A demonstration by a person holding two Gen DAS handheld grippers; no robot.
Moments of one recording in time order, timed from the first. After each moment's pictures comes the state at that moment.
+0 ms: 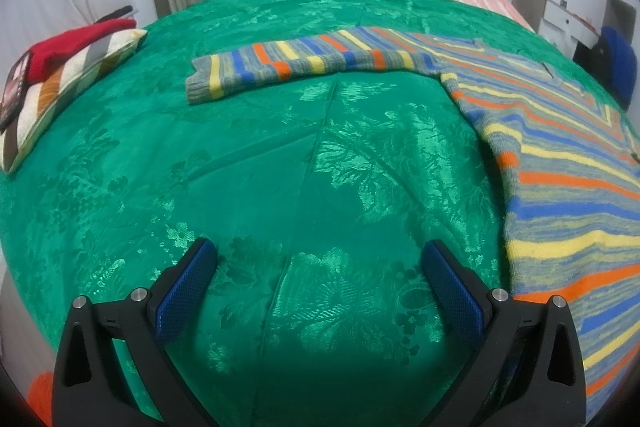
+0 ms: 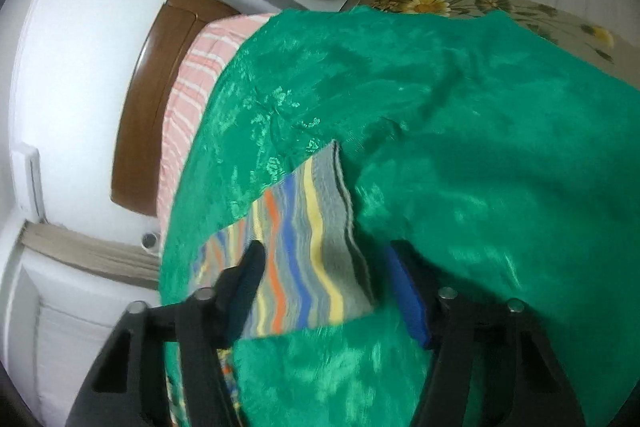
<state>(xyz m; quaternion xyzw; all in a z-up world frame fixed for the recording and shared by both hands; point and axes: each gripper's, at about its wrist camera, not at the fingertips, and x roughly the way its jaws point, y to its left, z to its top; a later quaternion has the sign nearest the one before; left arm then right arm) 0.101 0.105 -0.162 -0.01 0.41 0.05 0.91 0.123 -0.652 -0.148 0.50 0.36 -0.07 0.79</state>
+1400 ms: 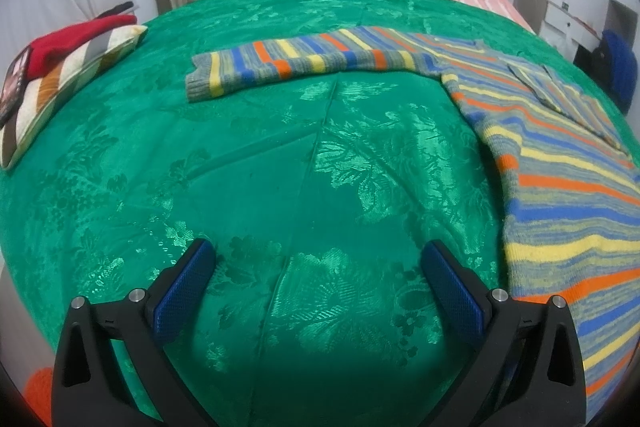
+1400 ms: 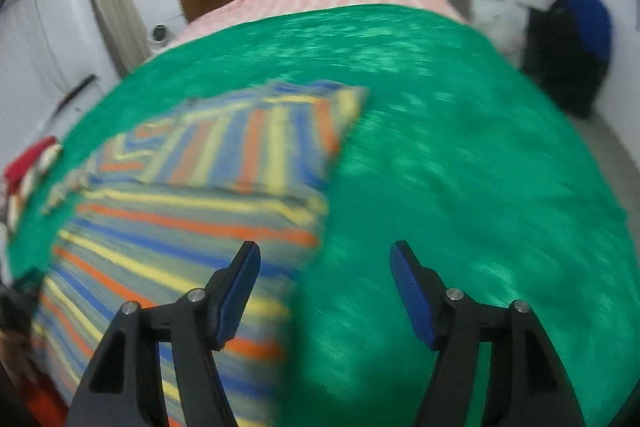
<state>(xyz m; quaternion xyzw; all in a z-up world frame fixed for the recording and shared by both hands) 0.102 0.101 -0.163 -0.02 0.41 0.06 0.91 0.149 -0.383 -0.102 0.05 0.41 0.02 0.91</state>
